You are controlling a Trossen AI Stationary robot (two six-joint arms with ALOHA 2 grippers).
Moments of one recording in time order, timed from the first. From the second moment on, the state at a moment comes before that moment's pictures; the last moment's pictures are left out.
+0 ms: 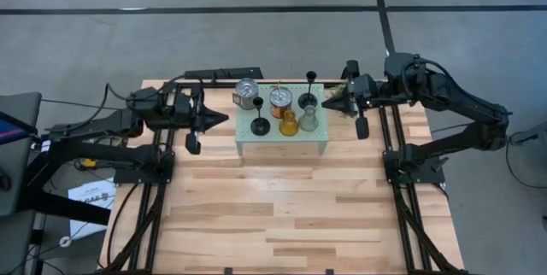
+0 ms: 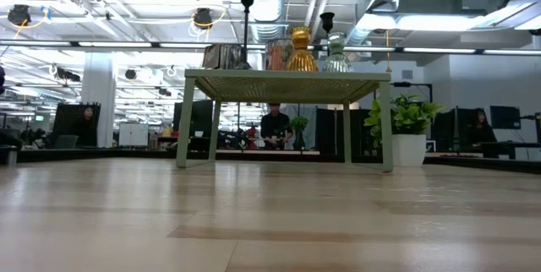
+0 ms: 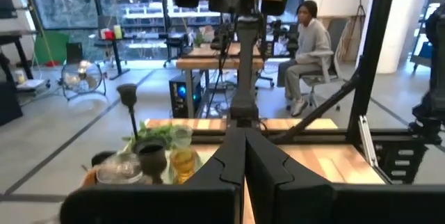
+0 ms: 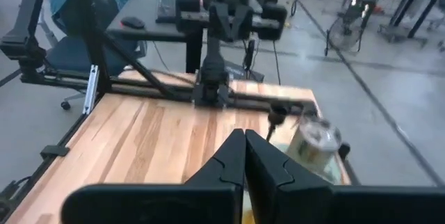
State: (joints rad) left arm 0.15 0.60 0.81 -0.05 0.13 0.08; right arm -0.17 1.13 1.50 -0.67 -0.18 -0.19
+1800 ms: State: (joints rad) left arm 0.14 0.11 0.30 0.00 -0.03 0.00; right arm -0.15 0.03 0.31 -0.07 0.05 0.09
